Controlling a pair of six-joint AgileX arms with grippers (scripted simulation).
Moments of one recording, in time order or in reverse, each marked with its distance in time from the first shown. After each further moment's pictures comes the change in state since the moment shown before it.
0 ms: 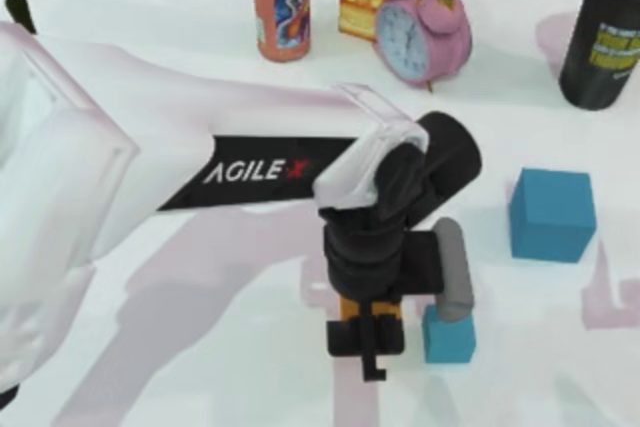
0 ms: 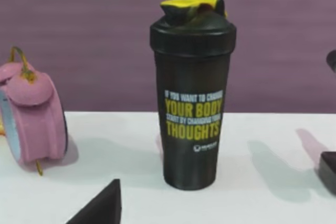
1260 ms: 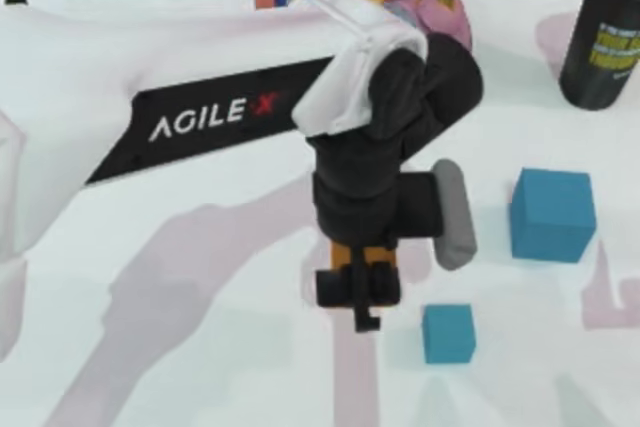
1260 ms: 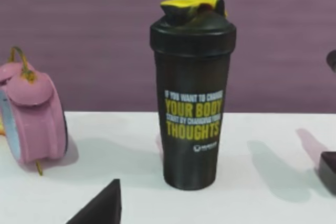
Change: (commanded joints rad) left arm 0.031 -0.079 0.163 -0.245 0.000 0.023; right arm 0.000 0.000 0.000 0.000 0.000 0.000
